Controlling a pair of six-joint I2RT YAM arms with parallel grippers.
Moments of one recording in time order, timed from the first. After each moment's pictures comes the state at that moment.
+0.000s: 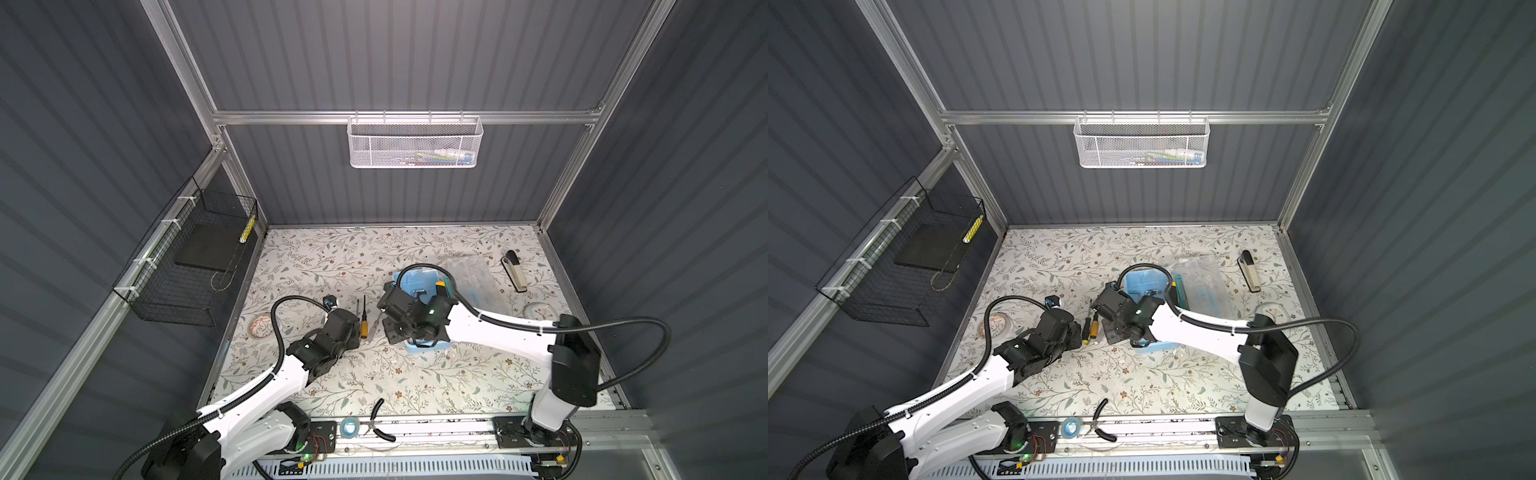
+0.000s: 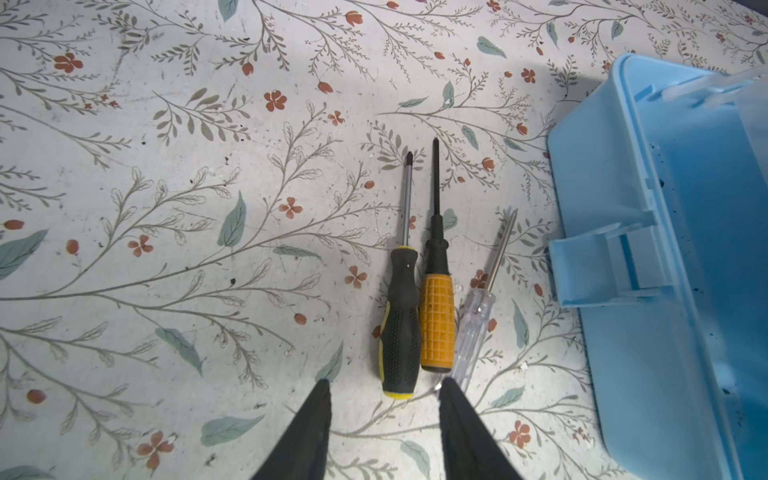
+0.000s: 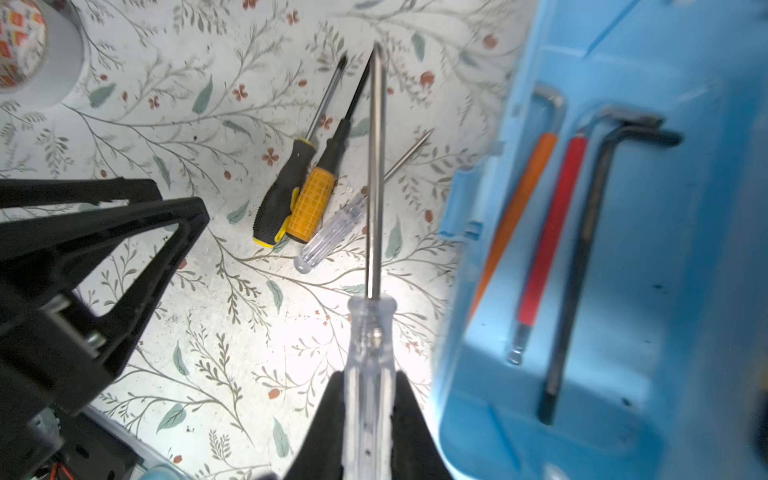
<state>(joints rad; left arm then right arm) -0.67 1.01 0.53 -0.38 -0.33 -0.68 1.04 1.66 1.35 -0.70 0.21 0.58</state>
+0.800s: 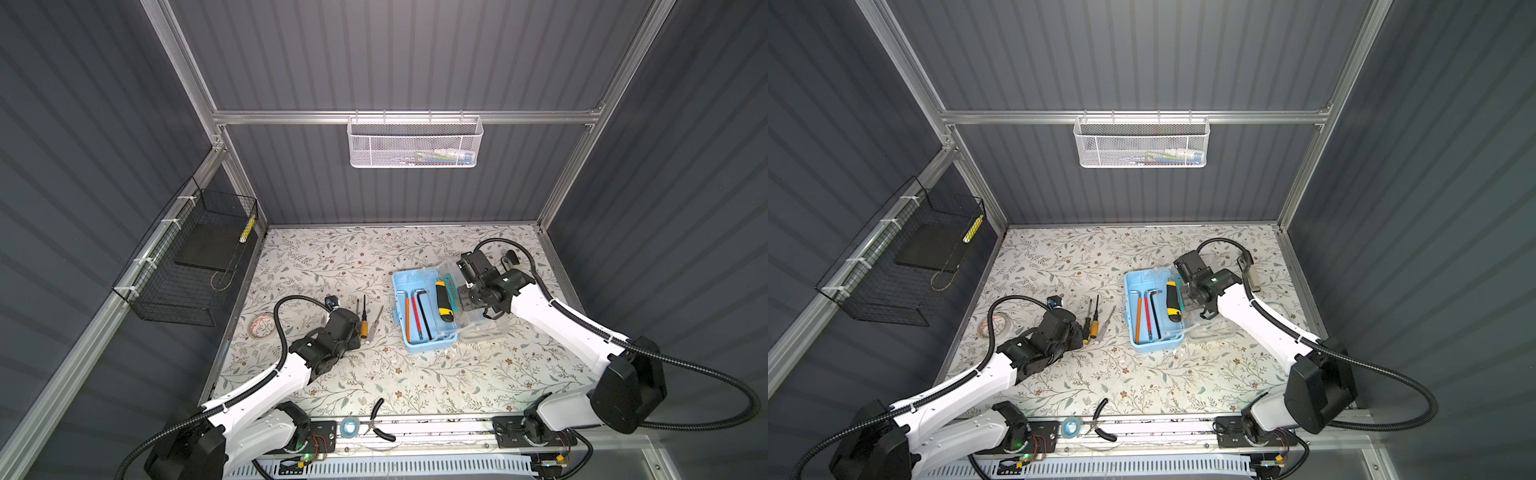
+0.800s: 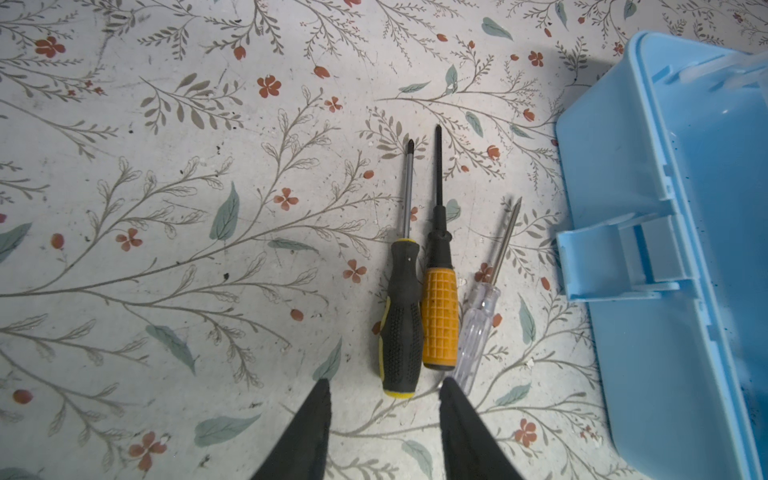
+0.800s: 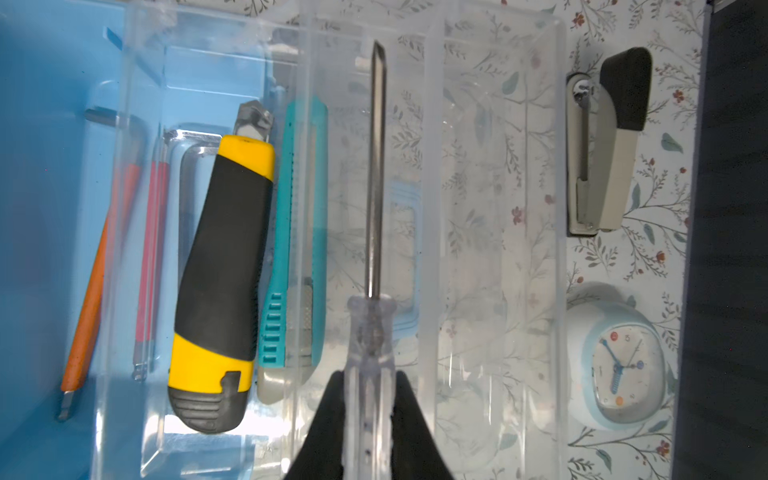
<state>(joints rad) -0.67 1.04 0.53 -0.38 -0.32 -0.68 0.55 1.45 1.17 -0.84 0.33 0.24</state>
